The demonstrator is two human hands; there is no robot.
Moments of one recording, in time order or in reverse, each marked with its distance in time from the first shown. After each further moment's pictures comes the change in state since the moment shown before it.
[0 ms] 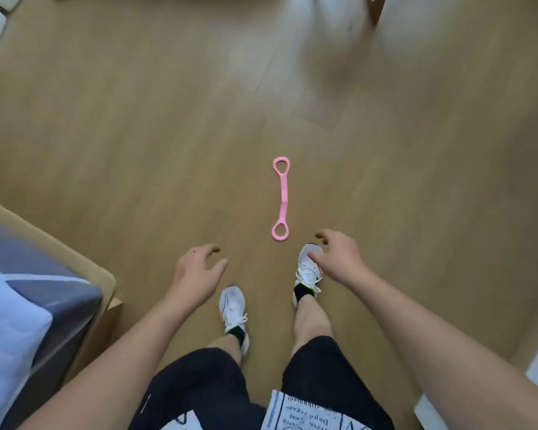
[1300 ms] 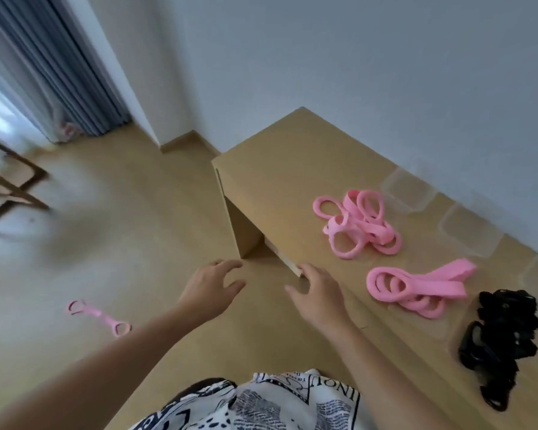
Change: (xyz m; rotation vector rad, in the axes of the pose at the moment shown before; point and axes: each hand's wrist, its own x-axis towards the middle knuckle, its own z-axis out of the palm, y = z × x) left_hand -0.510 -0.028 0.269 0.627 -0.344 1.449; right_hand -0.652 0.285 0.355 0.764 1.130 0.488
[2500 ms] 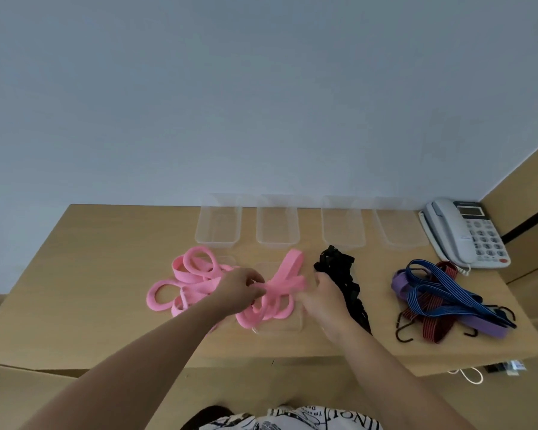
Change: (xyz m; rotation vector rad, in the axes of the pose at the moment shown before) left_hand 0.140 0.296 0.122 0.093 -0.677 0.598; right_hand -0.031 0.133 -0.148 0.732 0.664 0.725
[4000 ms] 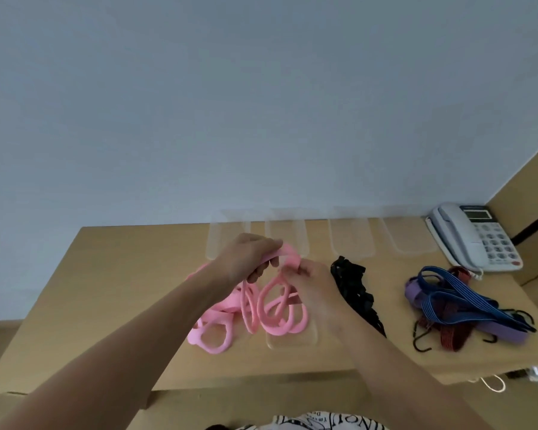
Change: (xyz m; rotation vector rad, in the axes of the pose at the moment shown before) left_hand -0.042 0.091 -0.094 -0.461 -0.033 0.065; right_hand -0.013 -0.064 0.017 0.196 -0.175 -0.265
